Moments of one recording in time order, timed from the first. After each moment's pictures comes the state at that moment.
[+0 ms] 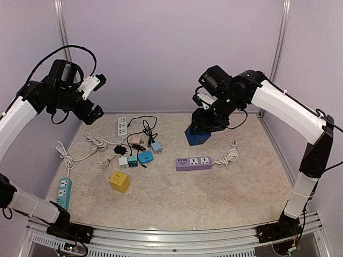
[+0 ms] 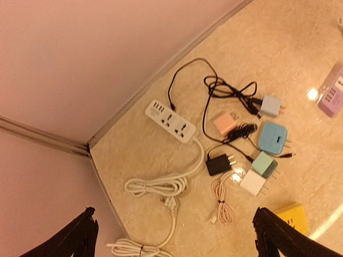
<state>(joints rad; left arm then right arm) -0.44 1.30 1.60 -0.94 -0.14 0.45 0.81 1.75 1.94 -1.17 -0.04 0.43</state>
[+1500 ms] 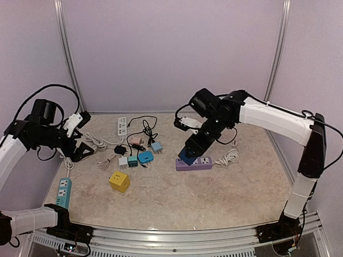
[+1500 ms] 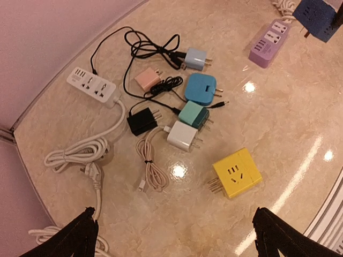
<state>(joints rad) -0.14 0.94 1.02 -0.93 0.30 0.57 0.82 1.84 1.73 -1.04 -0.08 -0.05</state>
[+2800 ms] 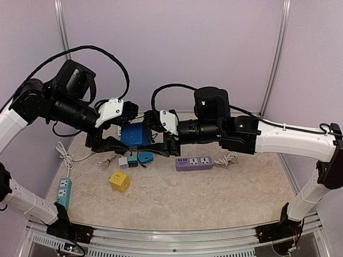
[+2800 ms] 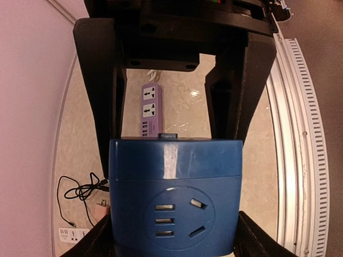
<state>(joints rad) -0.93 1.28 1.66 -1.15 0.20 0.66 1.12 1.58 1.40 0.02 -0.38 -0.58</state>
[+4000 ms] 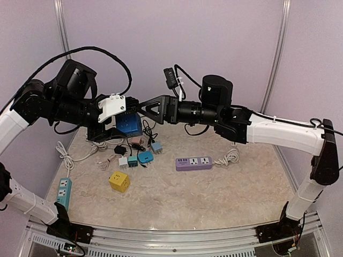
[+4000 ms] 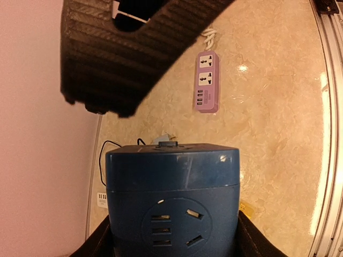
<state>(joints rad) -0.94 1.28 1.66 -1.11 -0.08 0.68 0.98 1.65 1.44 0.24 -0.42 0.54</state>
